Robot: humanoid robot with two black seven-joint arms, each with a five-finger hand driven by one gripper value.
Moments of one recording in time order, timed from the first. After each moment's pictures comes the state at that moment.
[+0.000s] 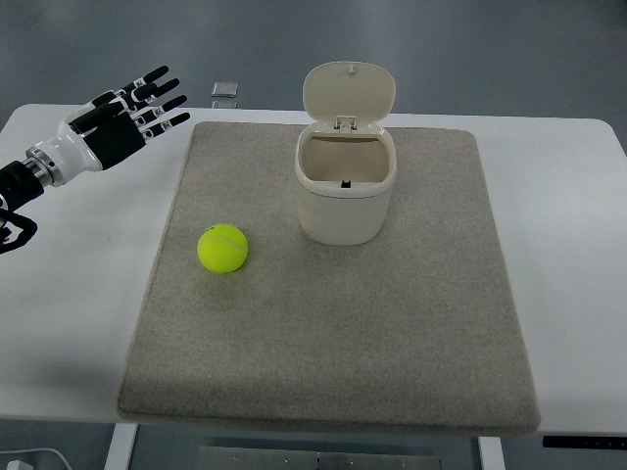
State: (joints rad) left arm -0.78 0.65 -0.57 -0.88 -0.32 -0.53 0.02; right arm 0.01 0.00 -0.03 0.17 0.04 -0.04 0.29
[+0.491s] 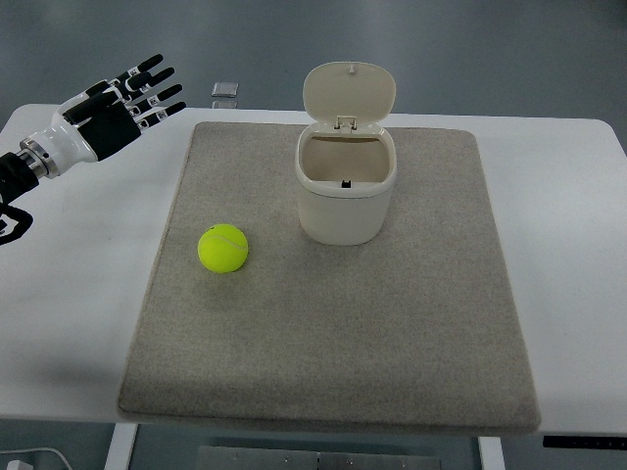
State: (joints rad) left arm -0.79 0.65 -0.58 -0.88 -0.32 -0.53 0.02; right arm 0.01 0.00 -0.03 0.17 0.04 -0.04 0.29
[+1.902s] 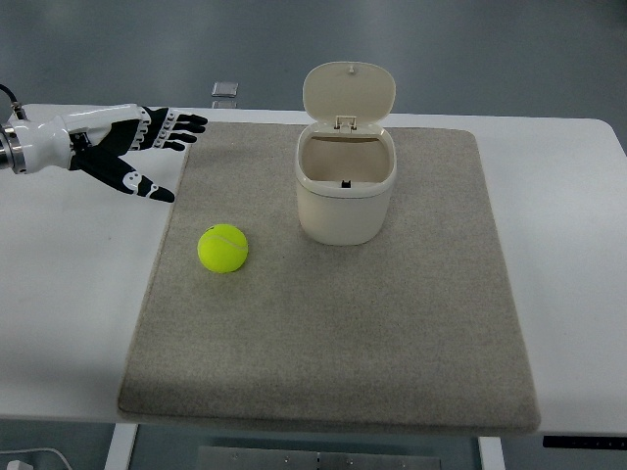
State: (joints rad) left arm -0.82 0.90 -0.61 -1.26 0.89 -0.57 -0.22; right arm 0.01 0.00 -0.03 0.17 0.04 -0.04 0.29
